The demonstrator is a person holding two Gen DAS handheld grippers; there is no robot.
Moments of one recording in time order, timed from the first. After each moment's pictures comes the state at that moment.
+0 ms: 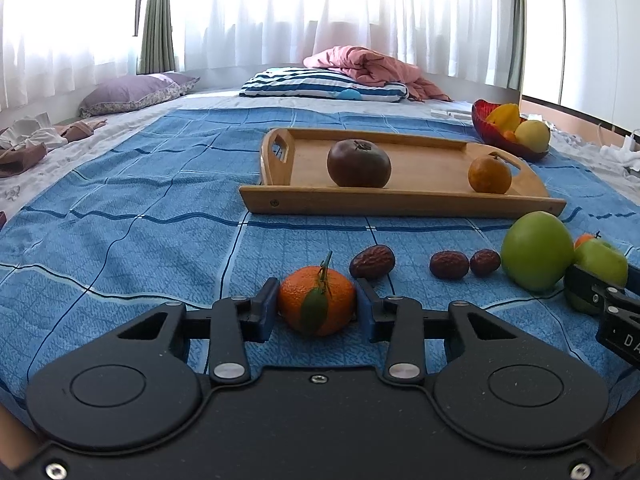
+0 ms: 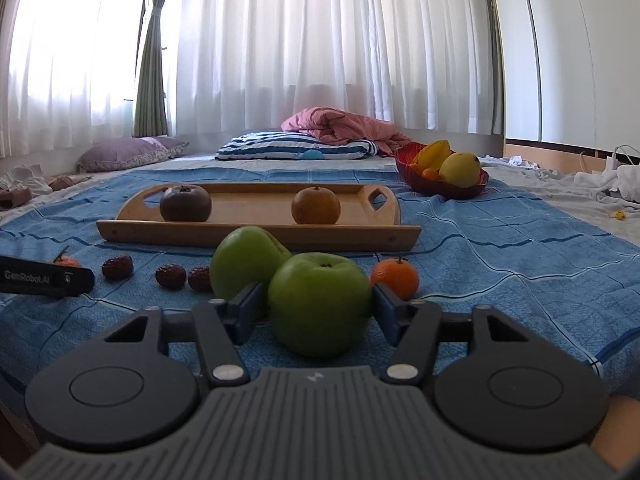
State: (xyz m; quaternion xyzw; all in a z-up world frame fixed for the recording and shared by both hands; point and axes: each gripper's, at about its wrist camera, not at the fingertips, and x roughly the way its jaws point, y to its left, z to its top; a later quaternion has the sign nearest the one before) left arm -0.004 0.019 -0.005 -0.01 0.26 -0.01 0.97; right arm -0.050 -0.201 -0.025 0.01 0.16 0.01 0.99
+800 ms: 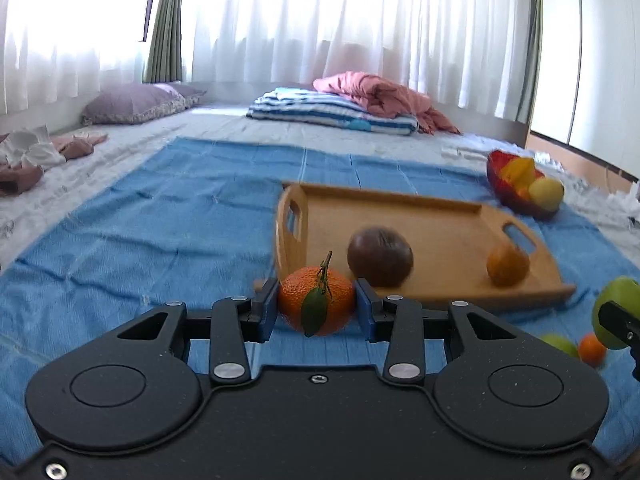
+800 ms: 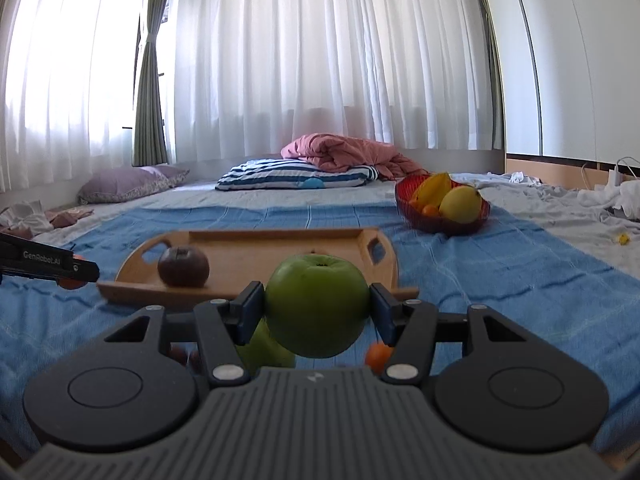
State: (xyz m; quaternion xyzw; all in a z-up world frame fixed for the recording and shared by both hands) left arm 0.055 0.046 0.059 -0.04 0.23 -0.01 0.97; right arm -0.029 -0.214 0.025 0.03 0.13 0.01 0.99
